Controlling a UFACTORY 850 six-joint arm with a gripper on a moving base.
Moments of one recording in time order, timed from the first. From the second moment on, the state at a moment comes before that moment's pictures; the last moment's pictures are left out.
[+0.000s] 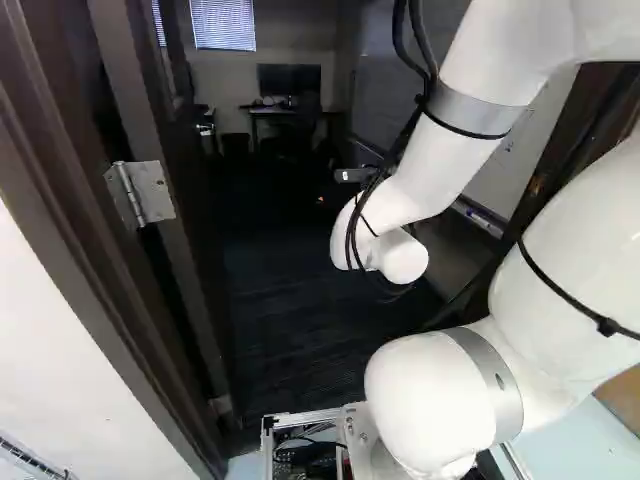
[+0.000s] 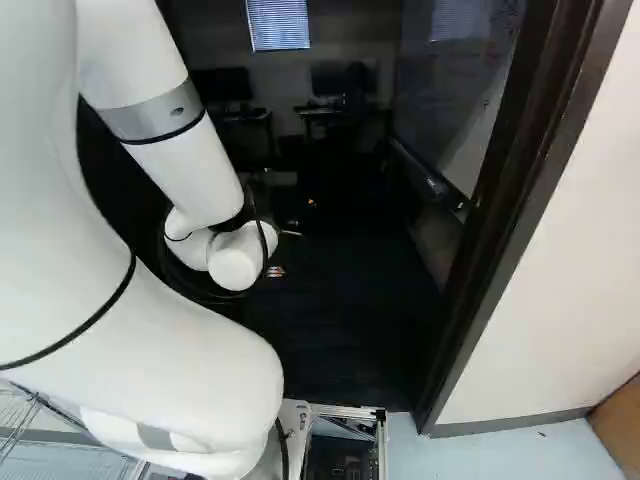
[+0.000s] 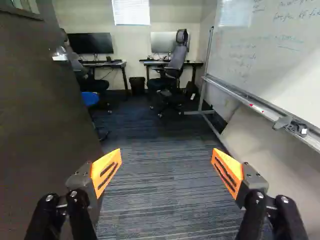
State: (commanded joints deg) arm 3.5 8.3 -10.7 1.2 60.3 0.0
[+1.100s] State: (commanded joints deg) arm 3.5 8.3 -10.7 1.2 60.3 0.0
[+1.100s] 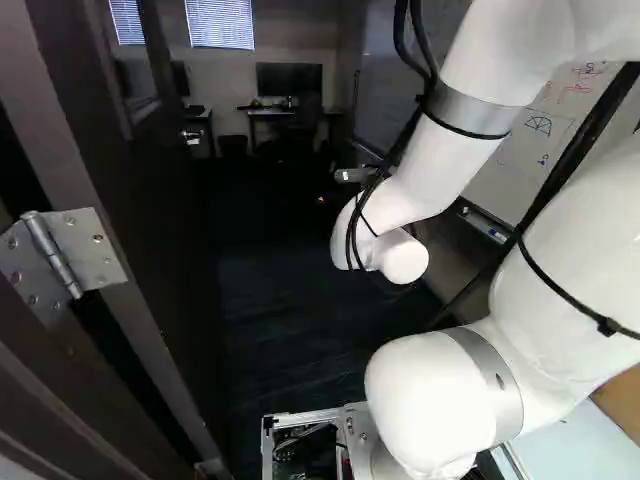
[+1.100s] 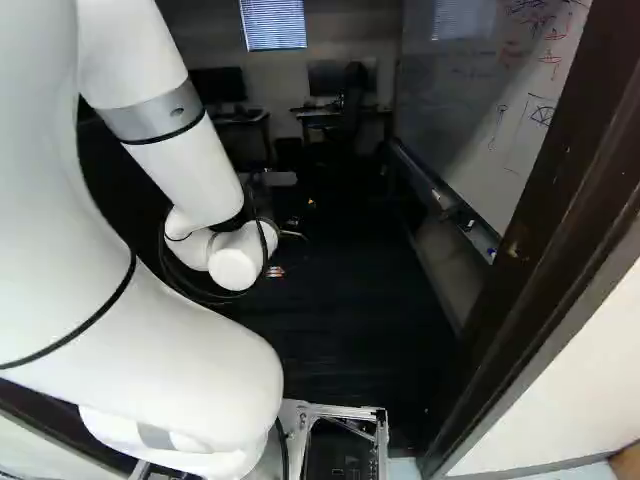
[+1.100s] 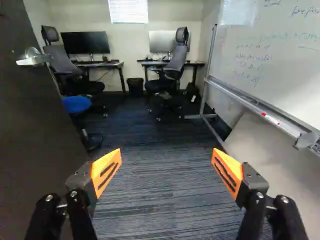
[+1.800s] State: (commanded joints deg) arm 3.5 8.3 -10.7 1.2 60.3 0.0
